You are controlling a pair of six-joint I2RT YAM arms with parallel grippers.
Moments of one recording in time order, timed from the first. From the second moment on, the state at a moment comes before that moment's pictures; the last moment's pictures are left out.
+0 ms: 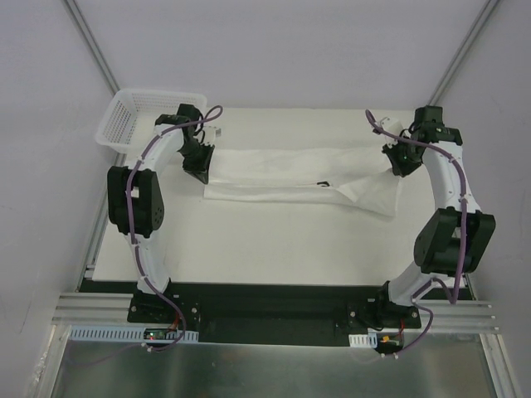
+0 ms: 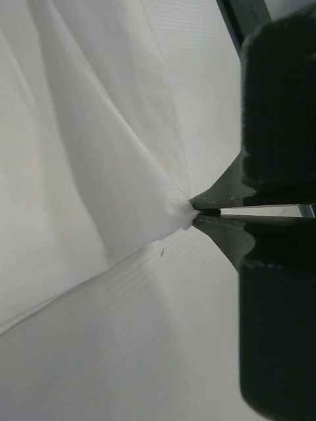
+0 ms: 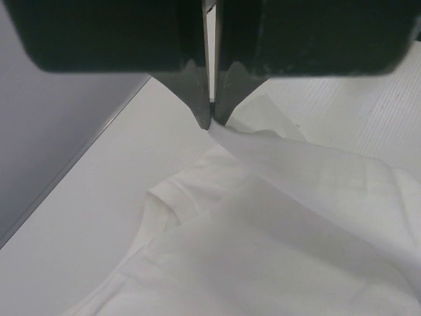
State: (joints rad) left arm -0.14 1.97 1.69 -1.07 0.30 0.15; right arm -0.12 1.62 1.52 -1.00 -0.18 -0.78
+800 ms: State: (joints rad) left arm -0.14 2.16 1.90 -1.08 0.19 0.15; right arm -0.05 1.97 1.81 -0.94 -0.06 -0.81
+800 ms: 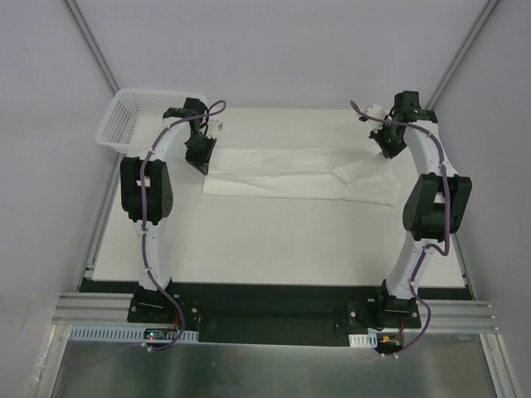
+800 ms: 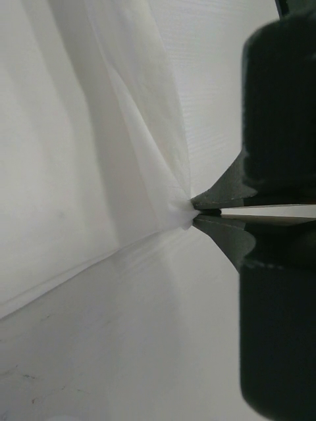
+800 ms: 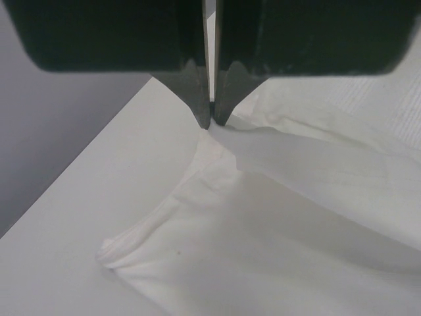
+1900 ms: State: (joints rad) left arm -0.14 2.07 1.90 -1.05 0.12 0.13; right arm -0.08 2.02 1.89 -0.98 0.04 -0.68
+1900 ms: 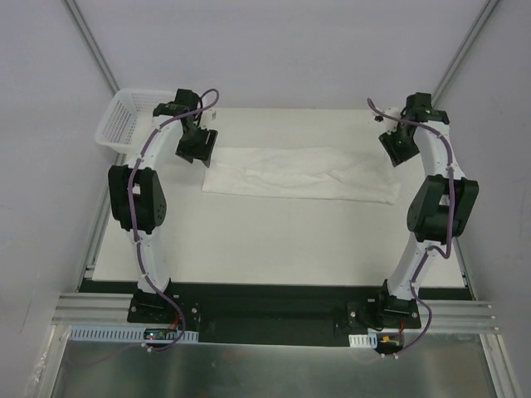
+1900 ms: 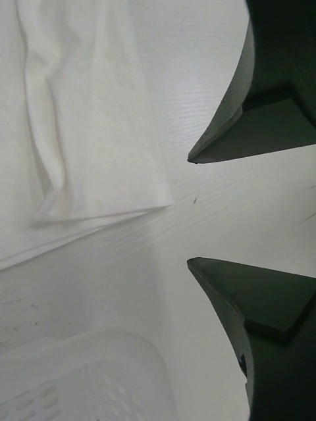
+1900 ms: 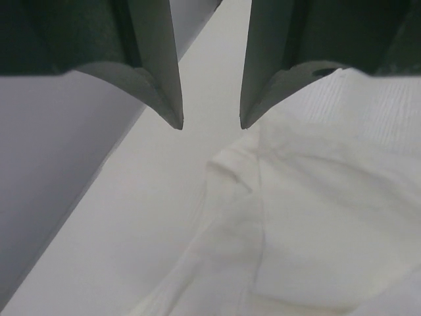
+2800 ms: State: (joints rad) left arm -0.14 2.21 1.78 -1.05 0.16 0.17; right arm -0.25 2.17 1.78 -1.21 -0.21 -0.66
